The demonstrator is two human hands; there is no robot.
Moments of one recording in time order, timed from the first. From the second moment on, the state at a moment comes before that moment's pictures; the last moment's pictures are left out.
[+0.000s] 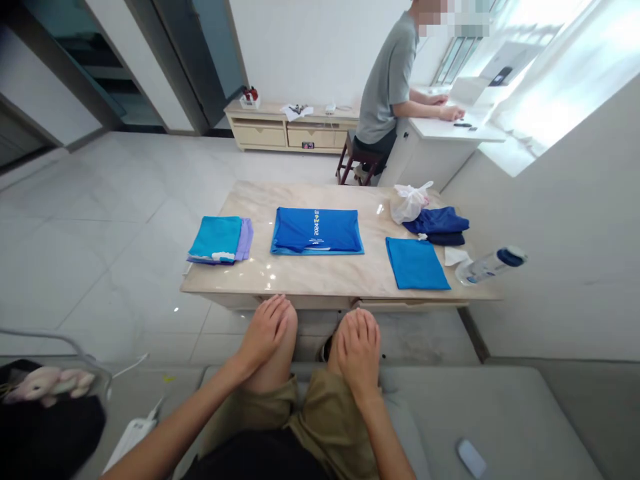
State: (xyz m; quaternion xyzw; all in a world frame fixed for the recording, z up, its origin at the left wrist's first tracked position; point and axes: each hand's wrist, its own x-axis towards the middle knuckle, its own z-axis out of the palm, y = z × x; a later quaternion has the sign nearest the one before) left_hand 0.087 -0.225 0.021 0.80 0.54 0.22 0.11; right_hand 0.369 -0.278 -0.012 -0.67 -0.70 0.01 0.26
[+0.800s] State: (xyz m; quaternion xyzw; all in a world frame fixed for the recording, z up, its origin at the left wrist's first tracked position) left_hand 0.020 -0.267 0.041 0.76 0.58 0.30 0.03; right_hand 0.345 -0.307 -0.020 -0.68 -0.69 -0.02 0.25
